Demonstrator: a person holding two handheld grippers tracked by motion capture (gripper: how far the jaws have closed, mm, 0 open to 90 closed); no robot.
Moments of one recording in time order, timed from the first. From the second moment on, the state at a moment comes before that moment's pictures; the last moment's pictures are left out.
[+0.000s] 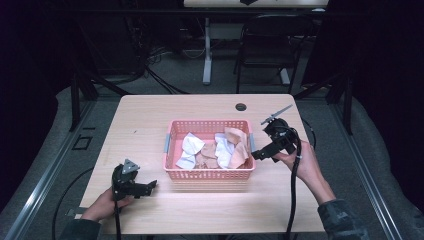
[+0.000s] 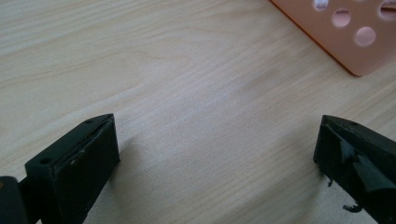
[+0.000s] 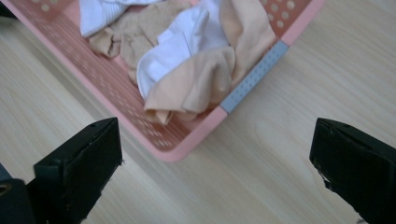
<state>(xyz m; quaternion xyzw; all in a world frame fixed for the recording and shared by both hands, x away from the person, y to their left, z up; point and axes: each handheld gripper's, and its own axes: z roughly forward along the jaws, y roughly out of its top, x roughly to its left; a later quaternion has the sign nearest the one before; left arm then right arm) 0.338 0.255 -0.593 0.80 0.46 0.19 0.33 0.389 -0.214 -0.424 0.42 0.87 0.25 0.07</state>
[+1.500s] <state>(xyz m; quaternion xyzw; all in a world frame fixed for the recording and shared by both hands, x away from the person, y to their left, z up) 0.337 0.255 -0.592 0.80 0.46 0.19 0.33 0.445 -0.152 -0.476 0.44 0.88 0.17 0.06</state>
